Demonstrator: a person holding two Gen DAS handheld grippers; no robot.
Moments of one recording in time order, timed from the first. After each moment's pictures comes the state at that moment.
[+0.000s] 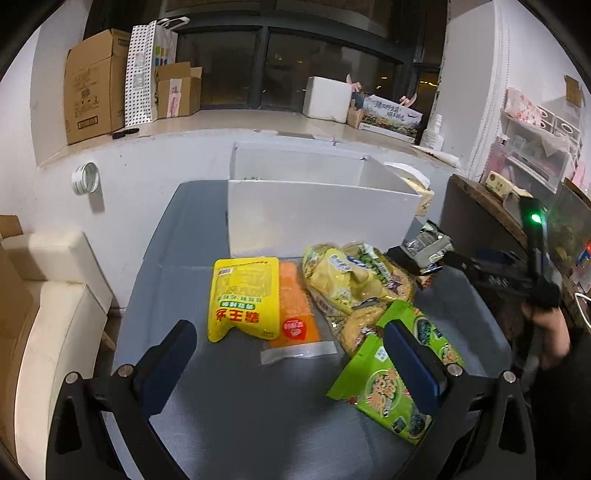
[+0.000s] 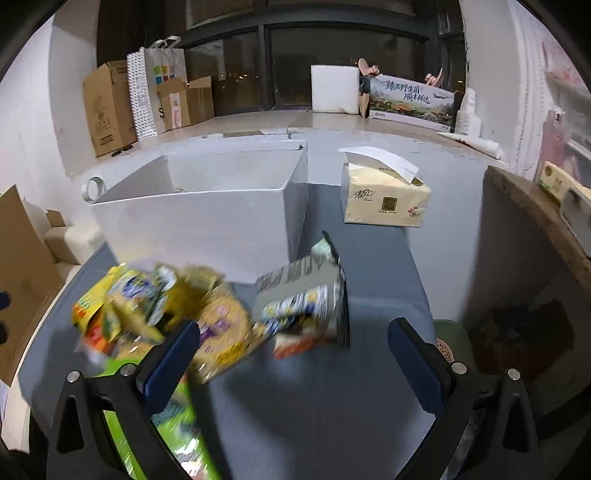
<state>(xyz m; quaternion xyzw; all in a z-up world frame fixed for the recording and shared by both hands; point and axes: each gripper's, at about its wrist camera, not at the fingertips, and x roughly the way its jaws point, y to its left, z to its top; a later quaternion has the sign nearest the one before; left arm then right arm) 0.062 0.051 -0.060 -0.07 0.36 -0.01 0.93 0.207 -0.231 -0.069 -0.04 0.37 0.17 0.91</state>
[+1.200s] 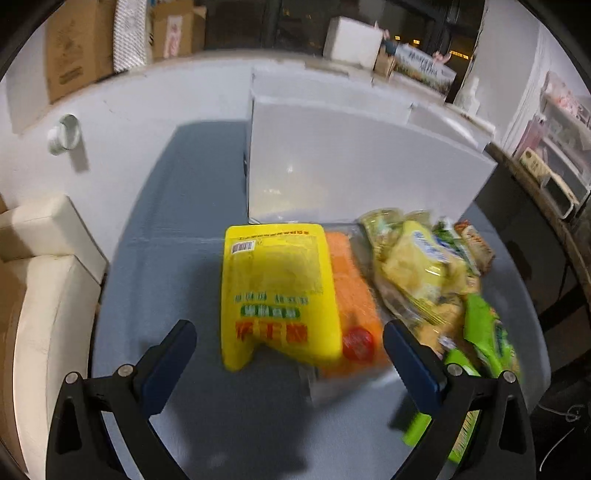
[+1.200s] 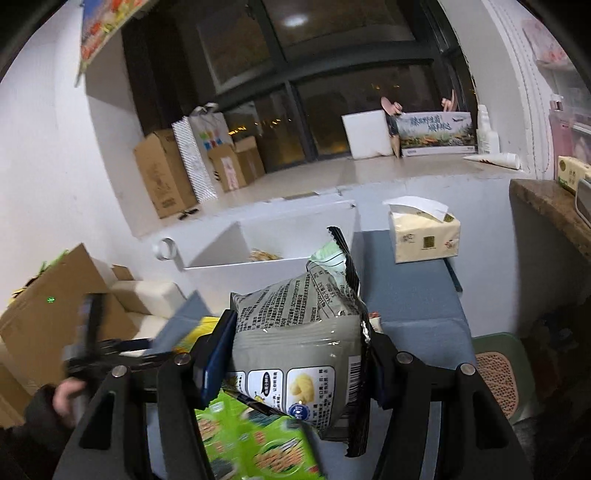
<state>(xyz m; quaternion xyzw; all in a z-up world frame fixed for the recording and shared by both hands) 0.157 0.091 -0.129 -0.08 0.46 -0.01 0.88 0.115 -0.250 0.003 0.08 0.28 0.28 0.92</state>
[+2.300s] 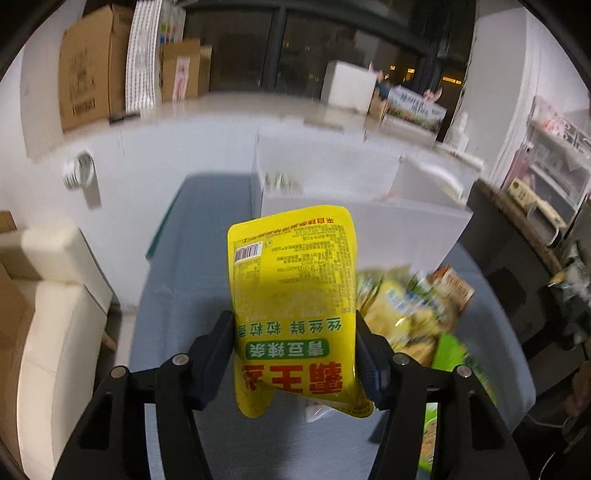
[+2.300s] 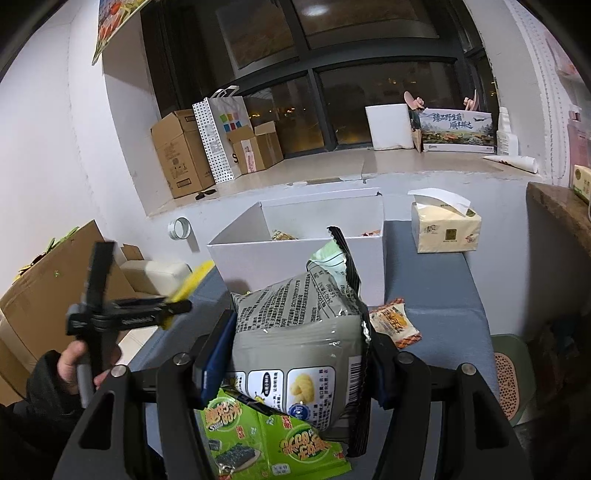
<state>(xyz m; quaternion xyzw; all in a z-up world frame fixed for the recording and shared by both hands) 0.129 0.092 -0.054 -0.08 0.37 -0.01 0.92 0.113 -0.223 -0.003 0.05 0.30 0.30 0.91</state>
